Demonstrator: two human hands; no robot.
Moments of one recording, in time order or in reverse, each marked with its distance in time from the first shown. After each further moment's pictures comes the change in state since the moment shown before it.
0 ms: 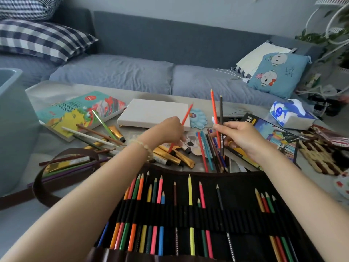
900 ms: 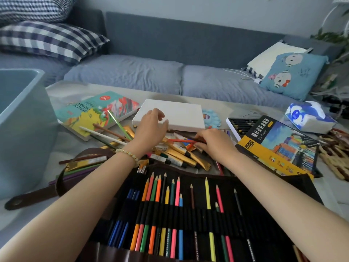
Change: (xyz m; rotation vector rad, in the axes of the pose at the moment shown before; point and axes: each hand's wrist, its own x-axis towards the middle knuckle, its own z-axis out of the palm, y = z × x) left_hand -0.002 -0.089 -0.024 0.024 0.551 0.139; right_hand 0.037 0.012 0.085 -0.954 -0.069 -0.460
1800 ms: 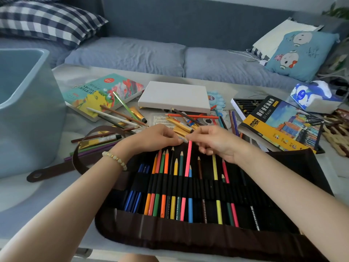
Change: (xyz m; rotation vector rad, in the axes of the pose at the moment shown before) left_hand -0.070 0.009 -0.037 -0.212 -0.743 -0.067; right_hand -0.056 -0.055 -0.023 1.132 -0.408 0.422
